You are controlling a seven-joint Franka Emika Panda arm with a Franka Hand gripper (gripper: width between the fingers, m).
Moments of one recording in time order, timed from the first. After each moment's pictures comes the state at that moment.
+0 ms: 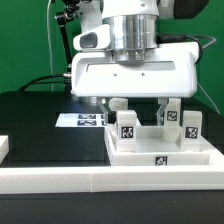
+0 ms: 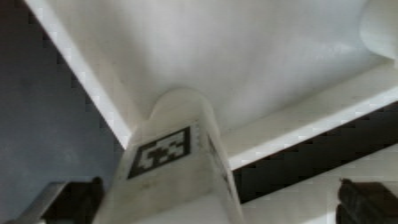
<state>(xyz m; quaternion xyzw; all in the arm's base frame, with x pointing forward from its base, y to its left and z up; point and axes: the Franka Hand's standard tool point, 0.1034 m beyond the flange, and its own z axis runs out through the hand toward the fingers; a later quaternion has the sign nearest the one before) 0.581 0.018 0.074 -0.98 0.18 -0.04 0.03</state>
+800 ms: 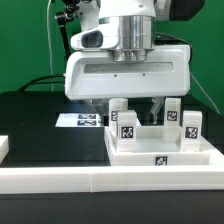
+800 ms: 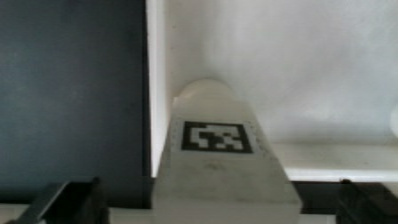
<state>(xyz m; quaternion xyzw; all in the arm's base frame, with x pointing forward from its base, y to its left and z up) 0.580 0.009 0.073 -1.00 -0.03 -0.04 0.01</state>
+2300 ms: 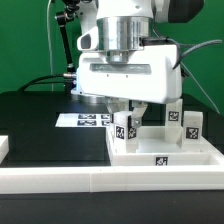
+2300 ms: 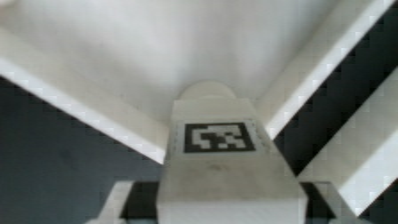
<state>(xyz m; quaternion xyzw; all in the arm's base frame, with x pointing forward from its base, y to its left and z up) 0.580 0.005 0.071 -0.87 0.49 -0.04 0.03</state>
